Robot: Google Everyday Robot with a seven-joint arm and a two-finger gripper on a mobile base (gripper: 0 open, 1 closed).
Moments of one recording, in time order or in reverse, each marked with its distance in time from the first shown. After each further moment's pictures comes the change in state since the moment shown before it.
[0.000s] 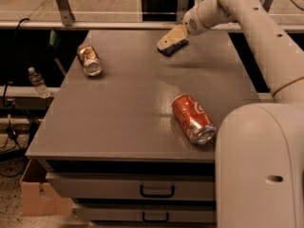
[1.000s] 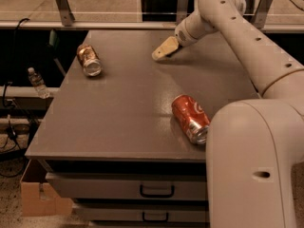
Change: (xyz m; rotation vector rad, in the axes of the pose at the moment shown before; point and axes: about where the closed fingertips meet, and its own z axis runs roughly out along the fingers) arm 0.030 0.003 0.050 0.056 0.117 0.084
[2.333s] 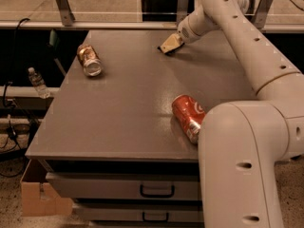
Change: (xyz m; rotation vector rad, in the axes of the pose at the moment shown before) arm 0.000 -0.018 0.000 -0.004 -0.002 0.003
